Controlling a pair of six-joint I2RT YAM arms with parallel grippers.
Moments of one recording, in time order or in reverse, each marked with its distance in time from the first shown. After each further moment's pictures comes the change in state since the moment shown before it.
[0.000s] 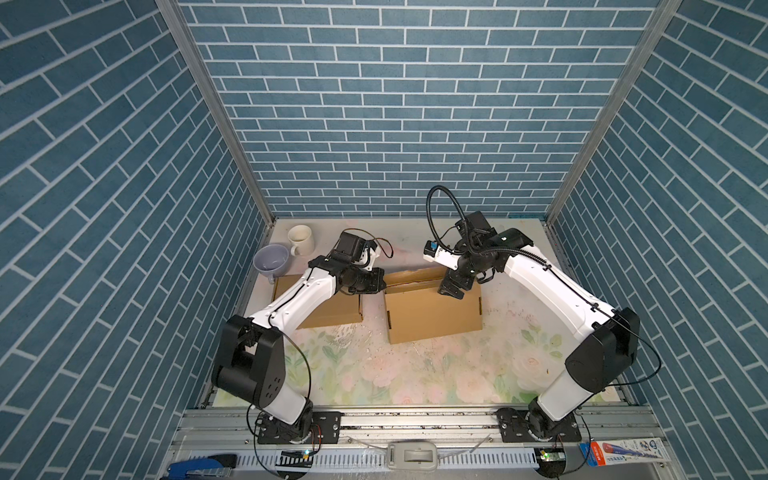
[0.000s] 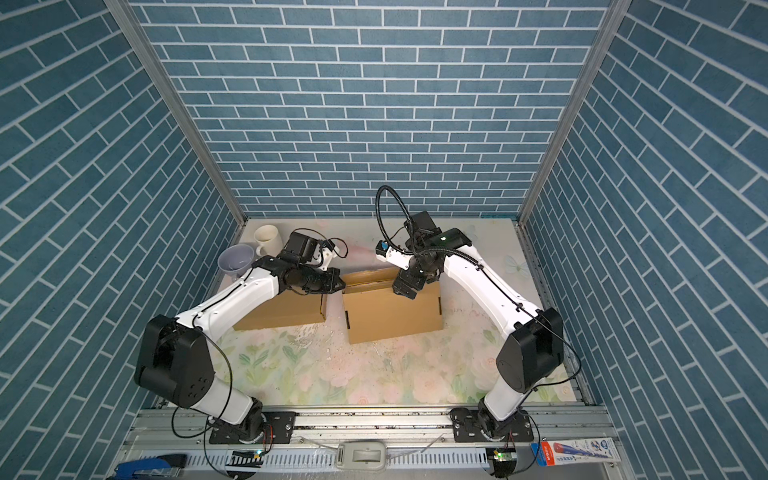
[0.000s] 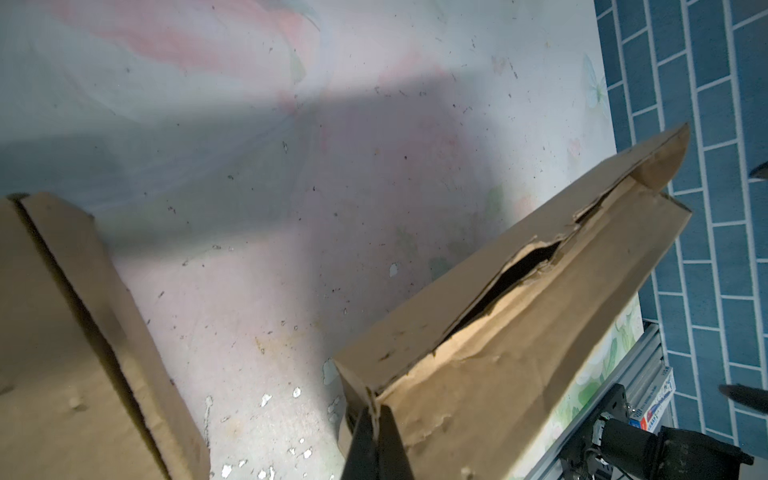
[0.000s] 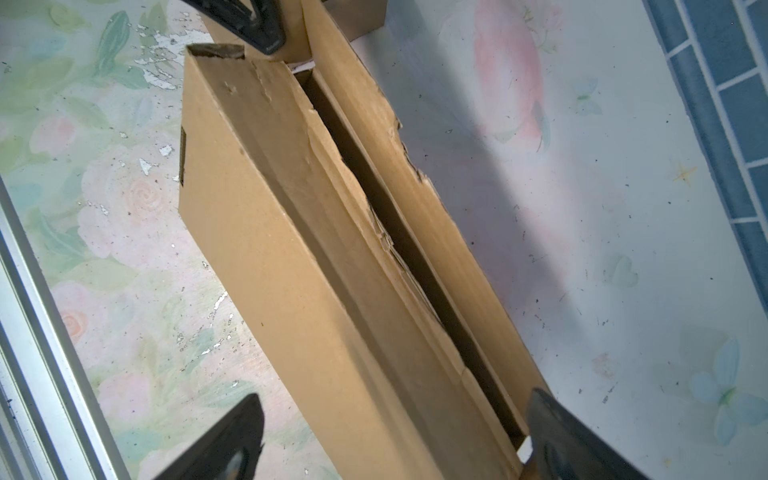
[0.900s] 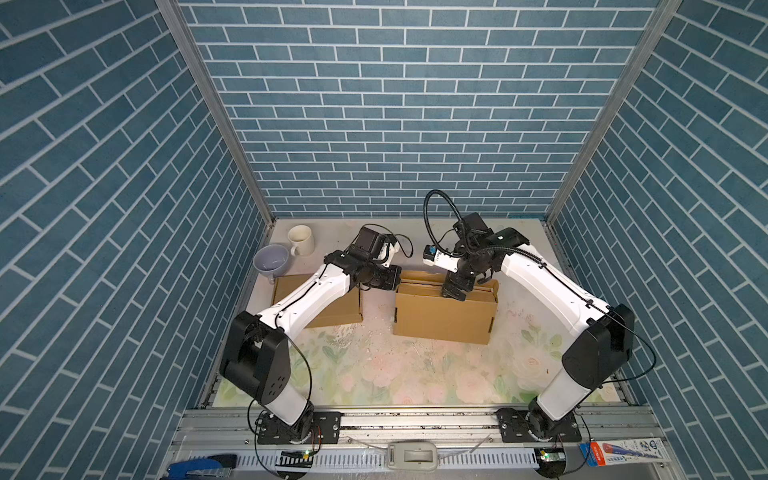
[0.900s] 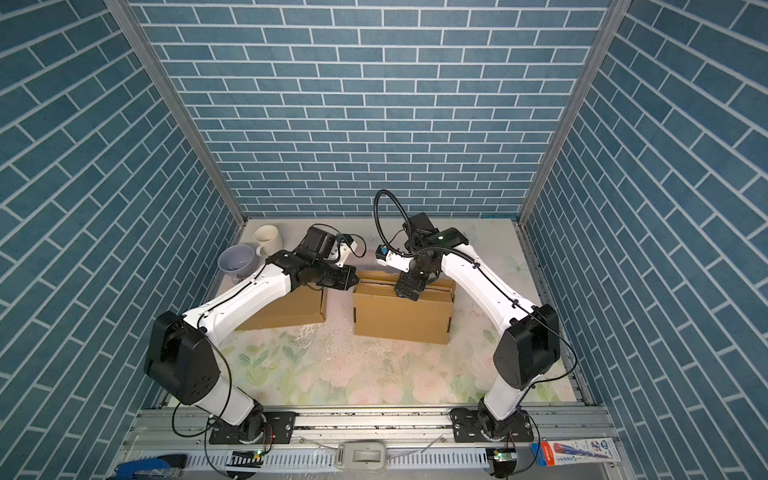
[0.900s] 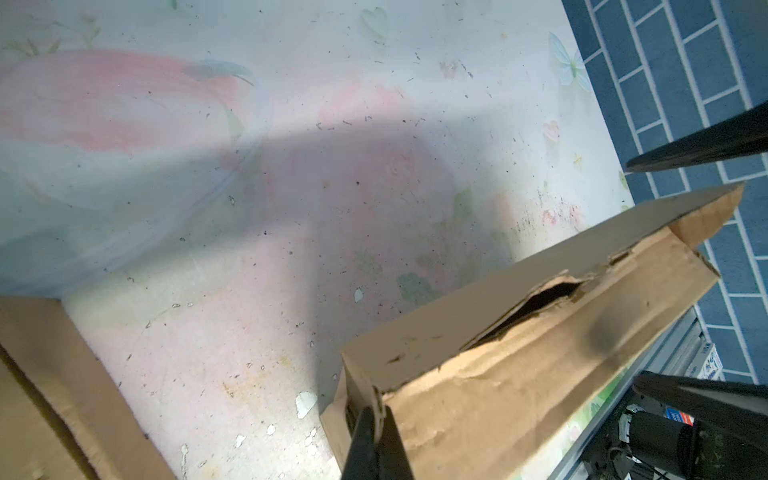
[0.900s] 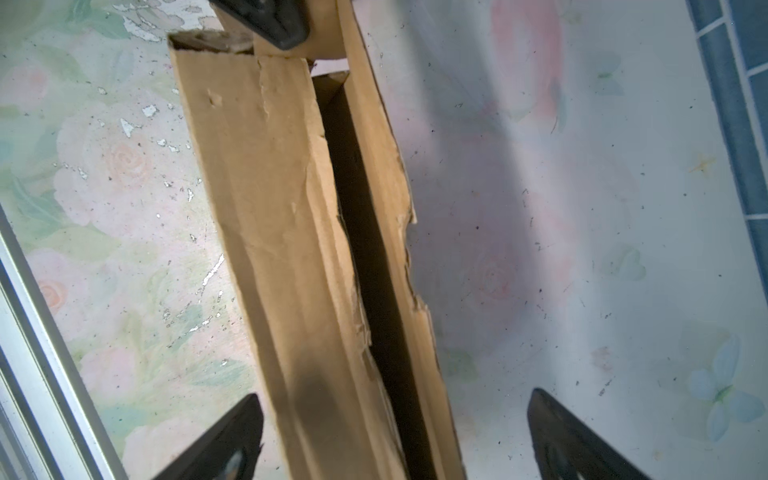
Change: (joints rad) left arm -0.126 0.027 0.098 -0.014 -0.085 0.051; right arm 0.000 0.042 0.014 -0.055 0.010 -0.052
